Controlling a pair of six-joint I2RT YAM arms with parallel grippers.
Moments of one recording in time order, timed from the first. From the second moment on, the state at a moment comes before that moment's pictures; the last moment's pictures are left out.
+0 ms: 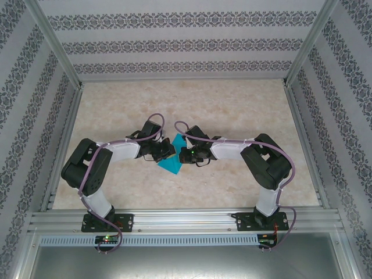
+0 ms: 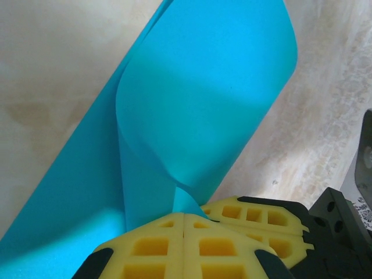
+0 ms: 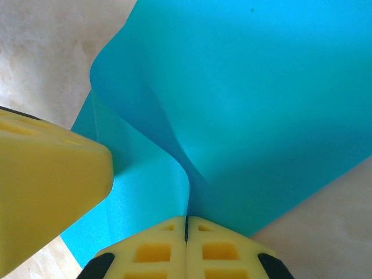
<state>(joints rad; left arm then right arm) -0.45 1.72 0.84 -0.09 0.51 -0.94 0.72 1.85 0.98 -0.18 -0.33 0.65</state>
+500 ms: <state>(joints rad) -0.45 1.78 0.83 -0.07 0.50 -0.94 0.72 1.85 0.98 -0.18 -0.33 0.65</state>
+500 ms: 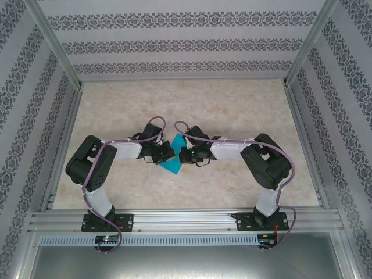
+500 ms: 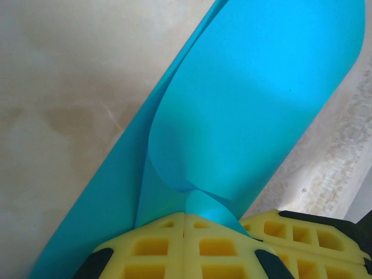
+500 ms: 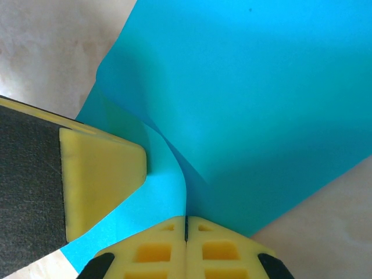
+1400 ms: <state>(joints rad) -0.45 1.77 0.82 -0.04 0.50 -0.93 0.81 1.76 0.93 -0.05 -0.40 0.80</state>
